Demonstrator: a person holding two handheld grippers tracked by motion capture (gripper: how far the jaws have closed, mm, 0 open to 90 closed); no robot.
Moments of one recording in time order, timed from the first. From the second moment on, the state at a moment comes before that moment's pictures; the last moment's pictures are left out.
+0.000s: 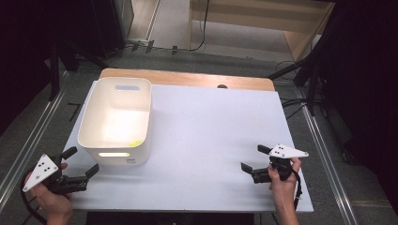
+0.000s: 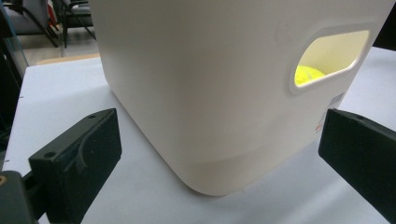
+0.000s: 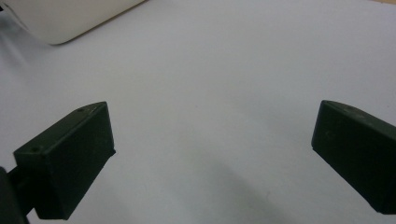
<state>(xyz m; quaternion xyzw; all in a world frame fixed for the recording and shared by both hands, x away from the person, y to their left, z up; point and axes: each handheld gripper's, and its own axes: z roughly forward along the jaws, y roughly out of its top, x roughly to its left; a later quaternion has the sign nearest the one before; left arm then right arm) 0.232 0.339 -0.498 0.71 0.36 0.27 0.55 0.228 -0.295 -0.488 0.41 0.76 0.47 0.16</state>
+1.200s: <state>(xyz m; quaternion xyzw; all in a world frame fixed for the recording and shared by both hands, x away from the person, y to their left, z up) 0.232 0.339 -0.497 0.71 0.36 0.26 0.55 0.175 -0.365 -0.513 0.48 0.67 0.53 0.20</state>
